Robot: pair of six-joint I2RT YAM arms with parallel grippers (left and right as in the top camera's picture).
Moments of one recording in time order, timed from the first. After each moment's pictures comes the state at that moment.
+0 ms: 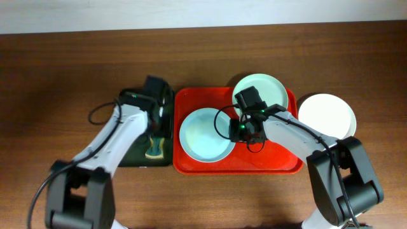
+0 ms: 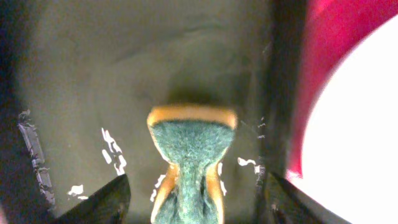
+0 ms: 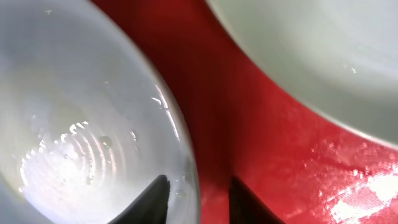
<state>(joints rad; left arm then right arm) -0.28 1.72 1.23 -0.92 -0.07 -0.23 0.40 1.80 1.03 -0.54 -0.20 0.50</state>
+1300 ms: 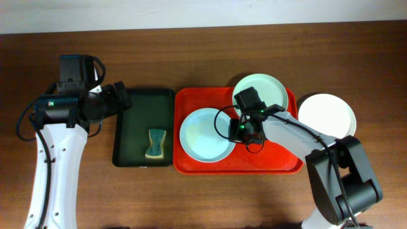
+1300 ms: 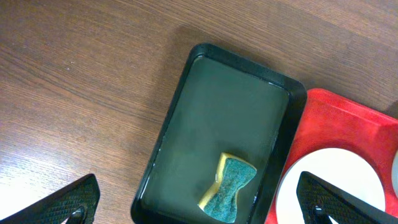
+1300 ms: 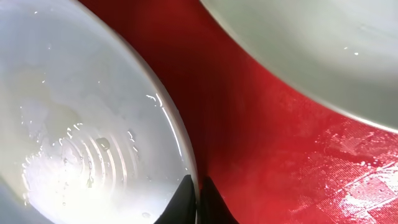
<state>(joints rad) 0.02 1.43 1.44 -1.07 -0.05 -0.34 0.40 1.81 1.03 -0.54 -0.20 0.56</state>
